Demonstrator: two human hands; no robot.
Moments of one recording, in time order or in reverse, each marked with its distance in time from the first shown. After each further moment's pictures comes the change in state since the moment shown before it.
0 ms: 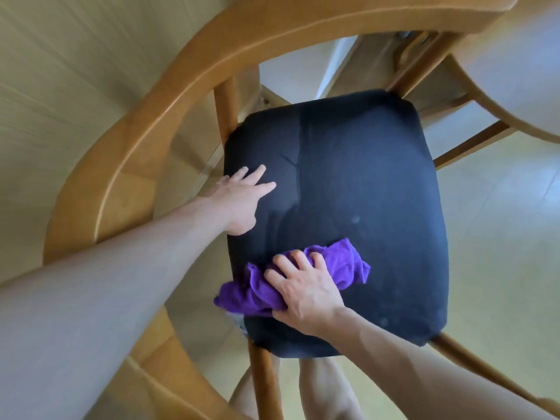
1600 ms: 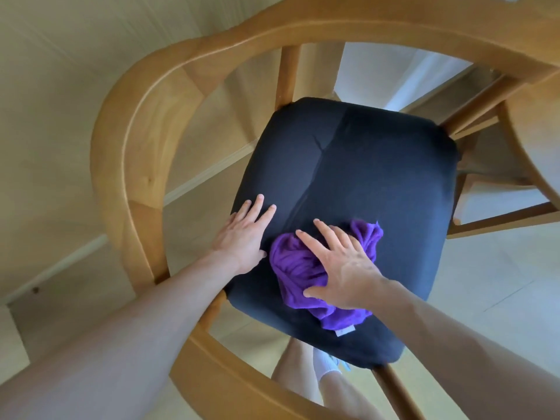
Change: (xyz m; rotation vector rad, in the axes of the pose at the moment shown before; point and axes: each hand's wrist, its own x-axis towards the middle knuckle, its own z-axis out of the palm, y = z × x) left_hand -0.060 0.102 0.146 -0.382 0.278 -0.382; right_hand -0.046 0.114 -0.043 0.040 -0.360 -0.180
